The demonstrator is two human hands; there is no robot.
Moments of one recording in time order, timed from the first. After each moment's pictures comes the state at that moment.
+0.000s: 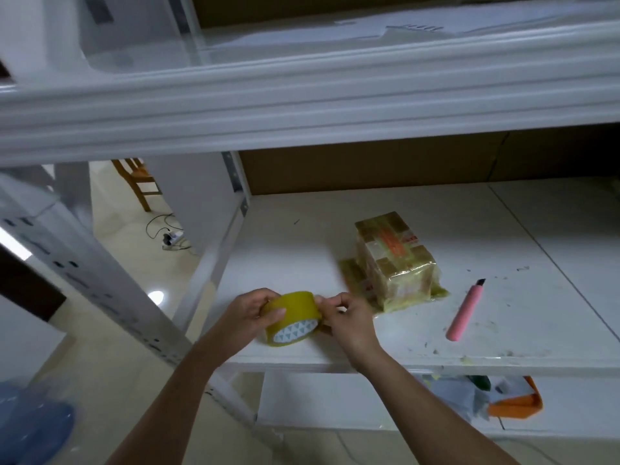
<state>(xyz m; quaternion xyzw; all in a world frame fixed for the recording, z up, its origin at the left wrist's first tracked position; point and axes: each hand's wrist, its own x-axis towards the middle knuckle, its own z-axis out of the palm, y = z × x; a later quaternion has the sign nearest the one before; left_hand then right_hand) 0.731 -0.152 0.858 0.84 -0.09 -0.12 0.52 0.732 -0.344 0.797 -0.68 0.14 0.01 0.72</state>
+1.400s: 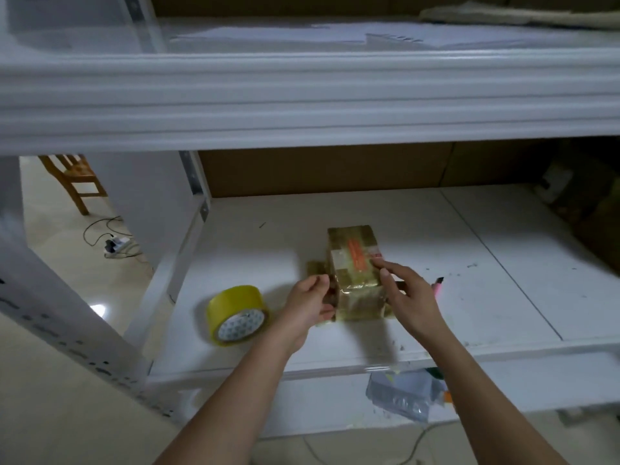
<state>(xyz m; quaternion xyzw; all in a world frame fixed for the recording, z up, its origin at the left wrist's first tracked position) 0.757 -0.288 0.849 0.66 0.08 -0.22 0.71 0.723 -0.473 0.837 -0.84 0.03 -0.15 0.51</state>
